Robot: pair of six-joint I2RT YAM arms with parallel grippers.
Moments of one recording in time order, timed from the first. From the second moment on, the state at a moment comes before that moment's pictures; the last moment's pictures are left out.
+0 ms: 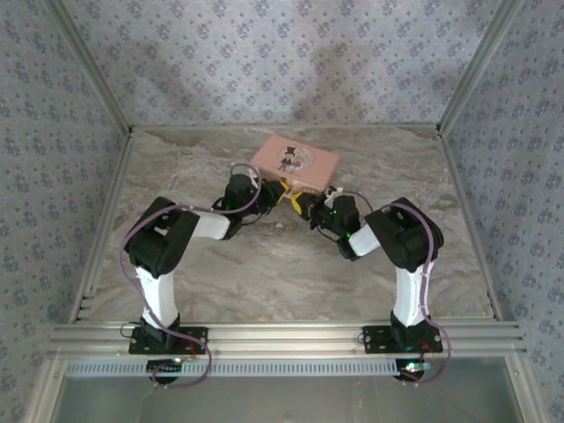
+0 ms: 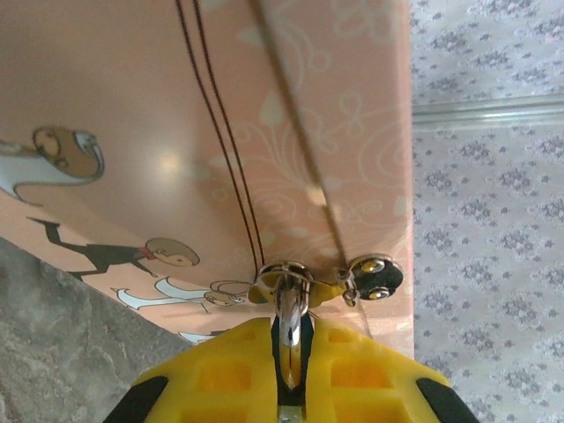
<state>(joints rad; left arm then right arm) -0.56 1.92 0.90 0.73 0.33 -1.34 0.49 1.96 0.66 1.18 -0.37 1.61</state>
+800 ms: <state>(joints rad) -0.55 1.92 0.86 0.77 0.32 -1.34 0.47 2.00 0.77 1.07 -0.51 1.65</state>
